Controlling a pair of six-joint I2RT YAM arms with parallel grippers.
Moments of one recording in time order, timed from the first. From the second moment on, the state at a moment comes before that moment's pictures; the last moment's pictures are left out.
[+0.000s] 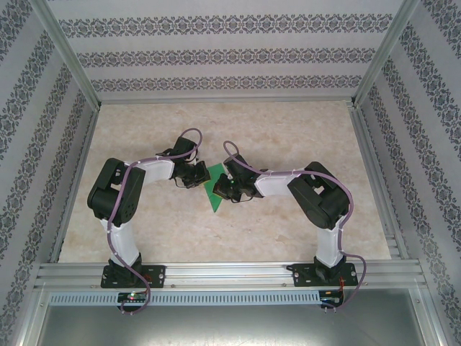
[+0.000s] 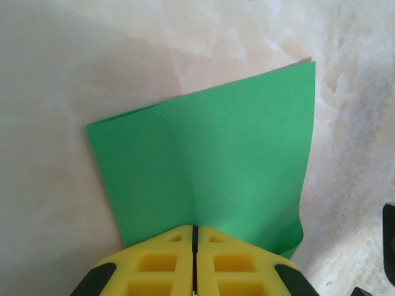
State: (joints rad) left arm -0.35 1.88 1.06 -0.27 0.43 -0.74; right arm 0.72 1.94 1.03 0.01 -0.36 1.13
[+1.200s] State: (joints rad) left arm -0.34 1.89 1.07 -0.29 0.43 -0.73; right arm 0.73 1.93 1.01 0.03 -0.33 1.12
